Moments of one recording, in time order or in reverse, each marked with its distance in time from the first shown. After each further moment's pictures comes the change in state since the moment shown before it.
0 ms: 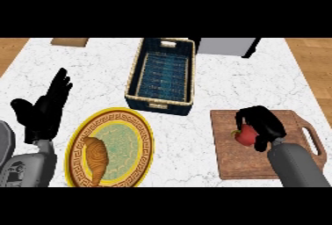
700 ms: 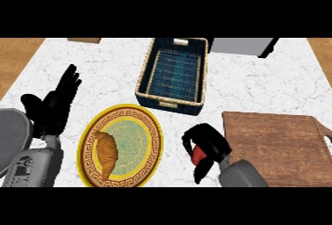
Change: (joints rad) left arm -0.038 -0.013 -0.029 0.013 0.001 -0.019 0.008; right arm 0.084 0.210 0.336 -0.211 -0.276 0.061 0.122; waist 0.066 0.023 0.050
